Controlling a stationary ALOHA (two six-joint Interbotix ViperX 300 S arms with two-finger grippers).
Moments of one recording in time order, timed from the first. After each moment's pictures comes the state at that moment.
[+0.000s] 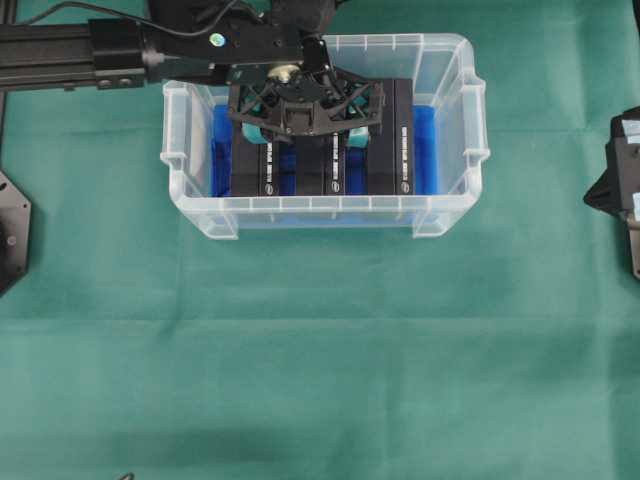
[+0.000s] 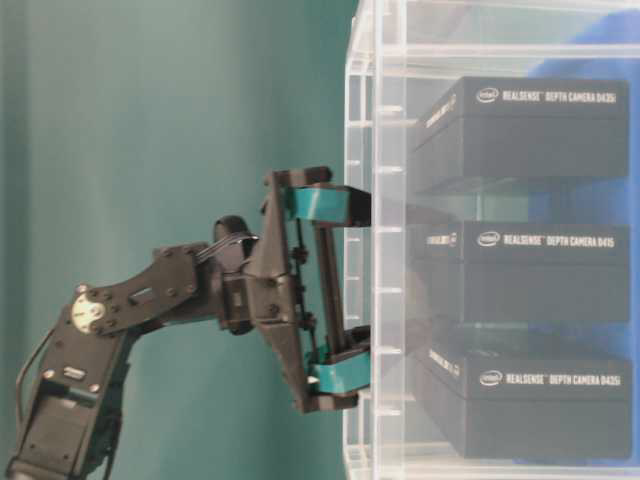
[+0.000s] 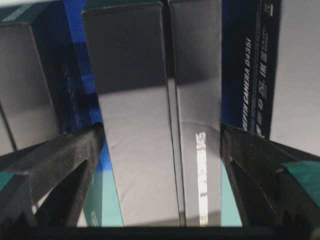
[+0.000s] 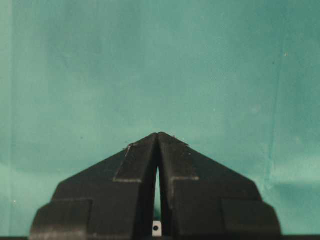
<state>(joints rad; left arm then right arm) 0.23 0.31 -0.04 0.05 1.09 -1.28 -0.02 -0.85 0.99 -0.09 1.01 0.09</state>
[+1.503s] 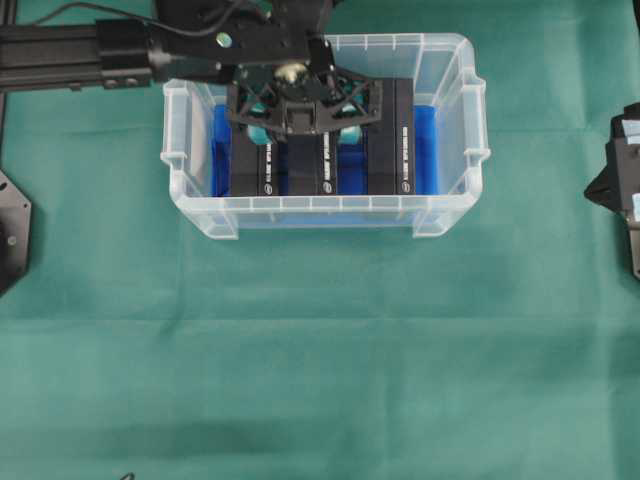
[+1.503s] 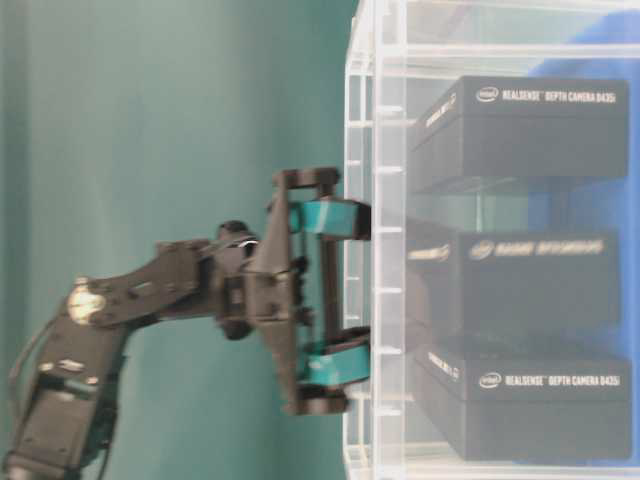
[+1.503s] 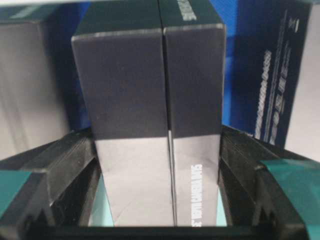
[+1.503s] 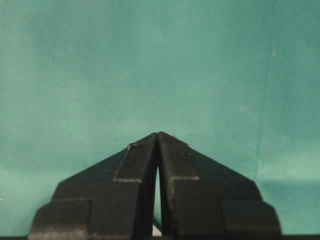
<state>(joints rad) 0.22 0.30 -0.09 0.06 1.18 -1.34 -0.02 -0.85 0.99 -0.13 1.01 0.08</state>
